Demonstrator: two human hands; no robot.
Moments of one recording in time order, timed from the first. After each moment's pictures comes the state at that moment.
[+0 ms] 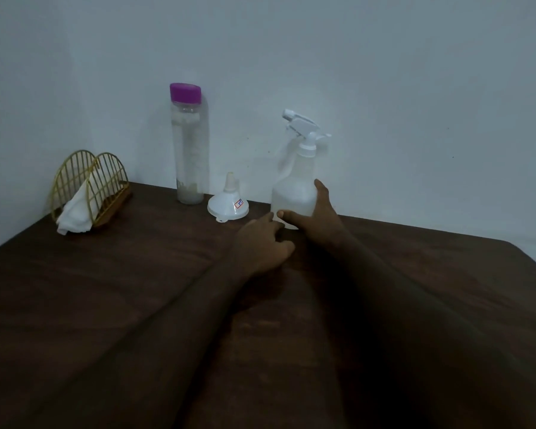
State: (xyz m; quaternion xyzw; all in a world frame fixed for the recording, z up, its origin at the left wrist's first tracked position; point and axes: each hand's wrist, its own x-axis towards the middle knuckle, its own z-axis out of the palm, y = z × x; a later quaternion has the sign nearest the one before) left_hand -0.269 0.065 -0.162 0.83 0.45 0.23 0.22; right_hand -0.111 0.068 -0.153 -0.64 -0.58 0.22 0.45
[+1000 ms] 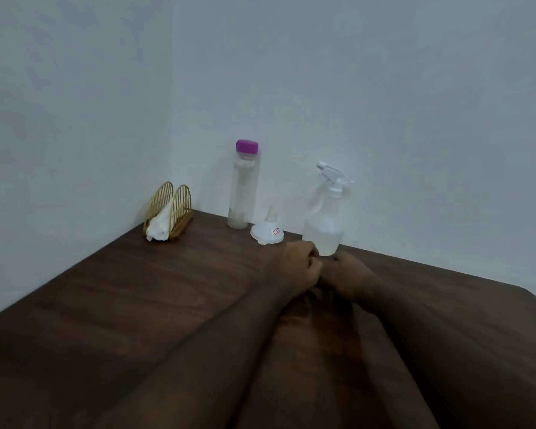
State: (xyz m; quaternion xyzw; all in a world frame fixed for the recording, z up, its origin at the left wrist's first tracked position) left_hand -0.293 0.004 -0.146 0.80 0.43 0.40 0.15; right_hand -0.154 -0.018 -0.128 -0.72 -0.63 0.19 0.23
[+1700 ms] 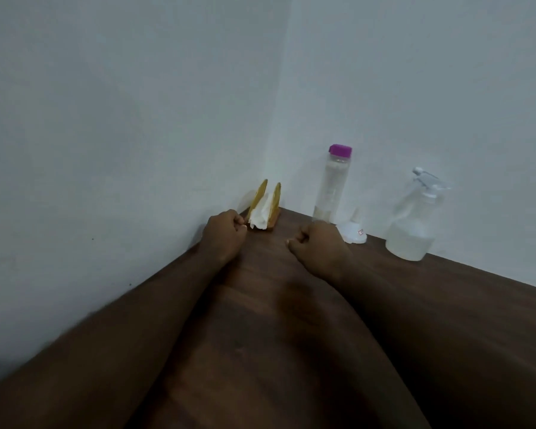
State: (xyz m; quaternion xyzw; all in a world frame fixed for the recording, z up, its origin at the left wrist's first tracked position) left_hand -0.564 0.023 -0.160 0.63 0.62 0.46 0.12; right_hand -0.380 -0.032 -0.110 -0.61 -0.75 0.07 0.26
